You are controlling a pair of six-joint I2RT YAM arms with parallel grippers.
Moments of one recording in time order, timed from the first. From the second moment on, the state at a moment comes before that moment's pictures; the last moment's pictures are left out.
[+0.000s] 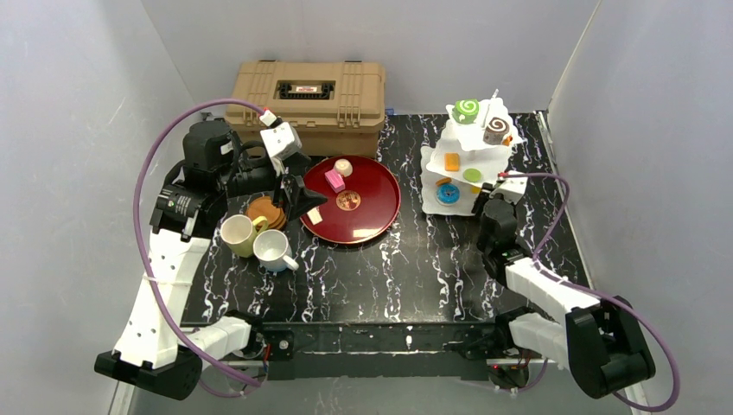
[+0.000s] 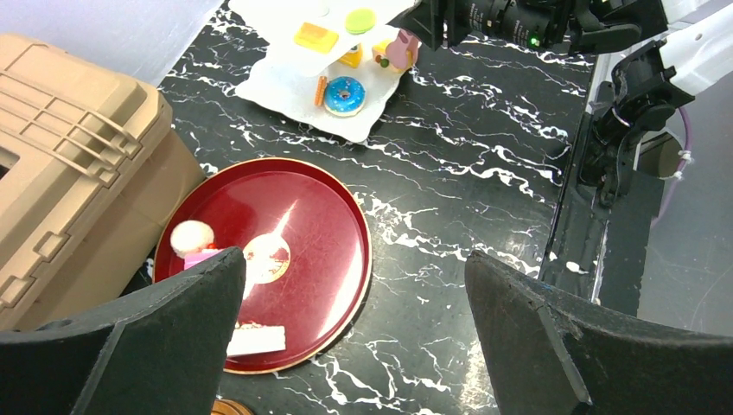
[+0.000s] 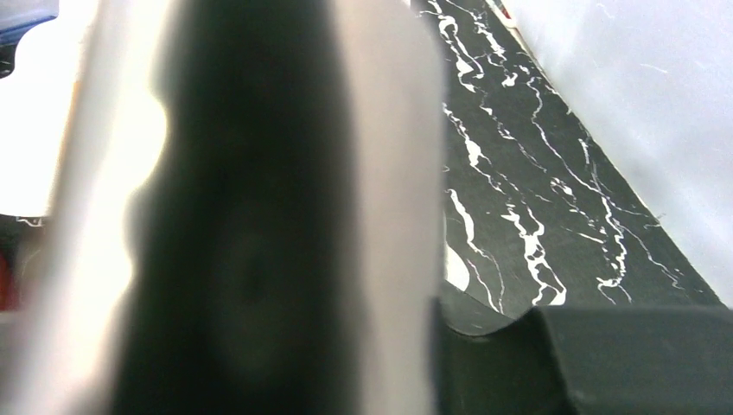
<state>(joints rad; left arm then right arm) -0.29 1.08 1.49 -0.83 0.81 0.38 0.37 1.06 0.36 0.50 0.63 0.15</state>
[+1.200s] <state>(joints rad) -0.29 1.05 1.45 -0.85 0.80 0.39 0.33 1.08 0.26 0.77 0.53 0.14</state>
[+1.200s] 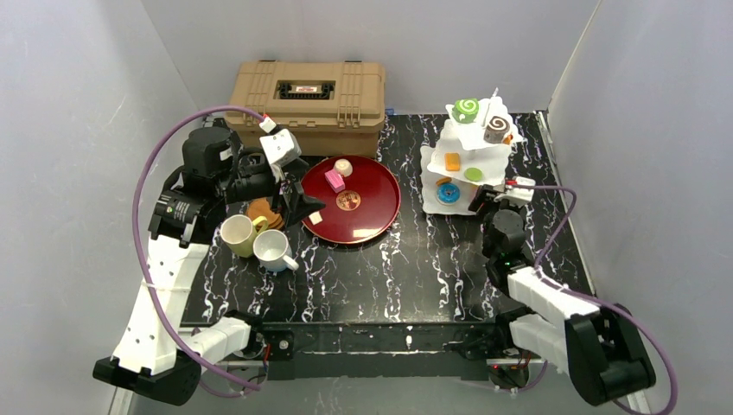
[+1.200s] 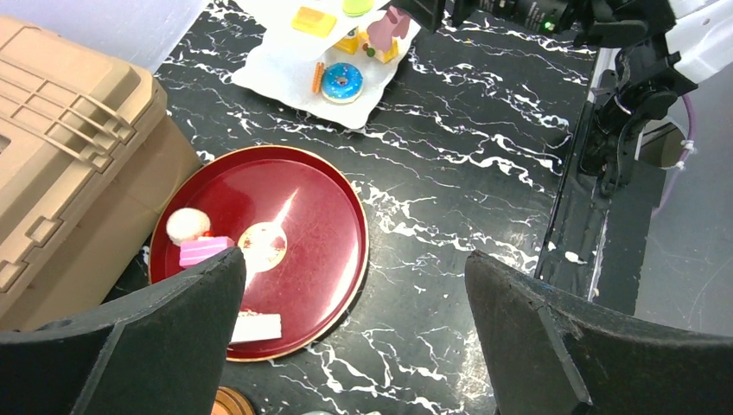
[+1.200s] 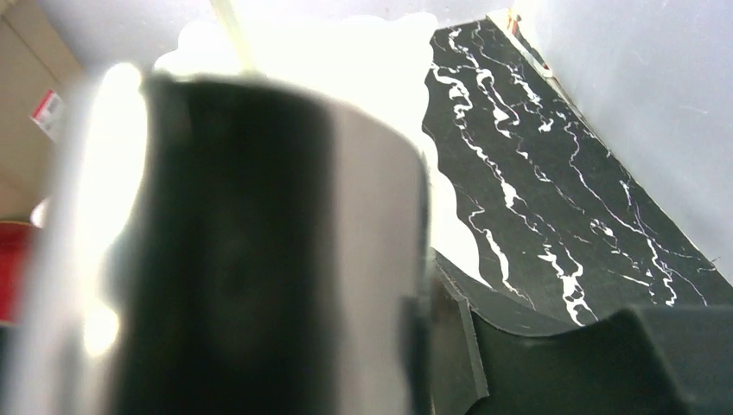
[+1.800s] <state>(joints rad) -0.29 1.04 1.45 -0.86 0.80 0.38 0.68 0.92 0.37 0.43 0.48 0.10</state>
